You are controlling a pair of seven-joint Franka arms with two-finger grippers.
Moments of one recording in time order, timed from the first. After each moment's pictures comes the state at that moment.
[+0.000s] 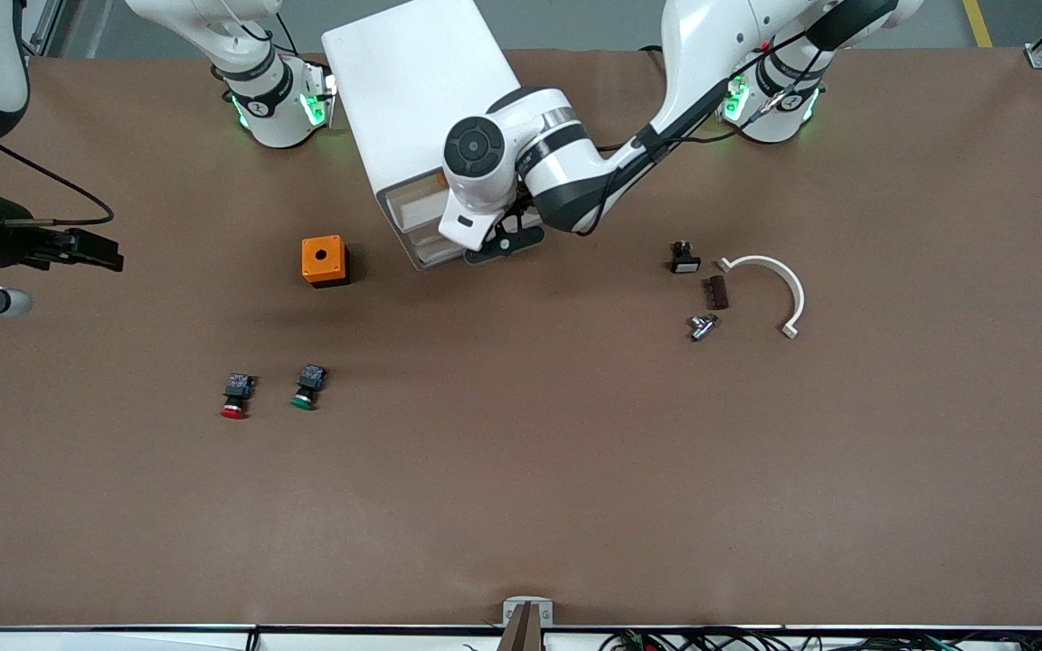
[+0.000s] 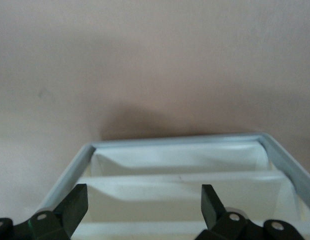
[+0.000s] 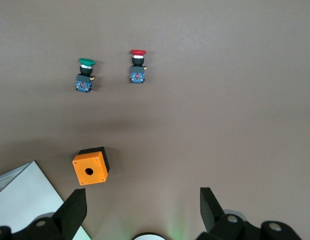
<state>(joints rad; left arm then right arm) -0.49 0.71 -0.65 -1.46 0.15 1.91 -1.42 0.03 0.08 -0.07 -1.60 -0.02 1.51 -0.01</state>
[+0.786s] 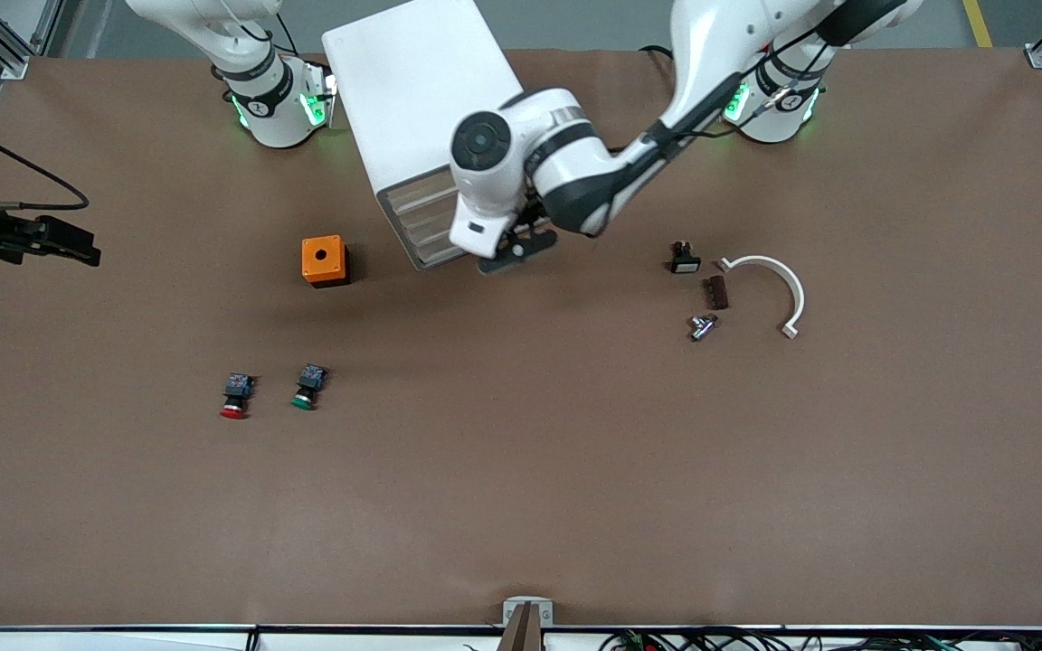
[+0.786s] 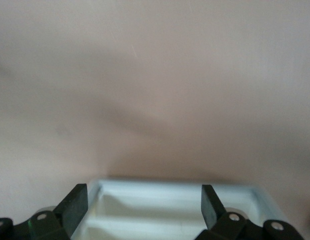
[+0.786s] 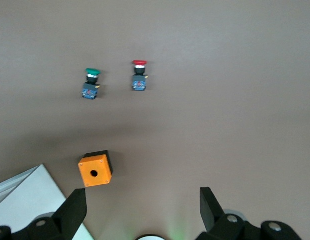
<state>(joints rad) -0.38 0.66 -0.64 -1.47 0.26 1.90 -1.47 0.02 0.08 -0.07 -1.52 0.01 1.46 -0.01</state>
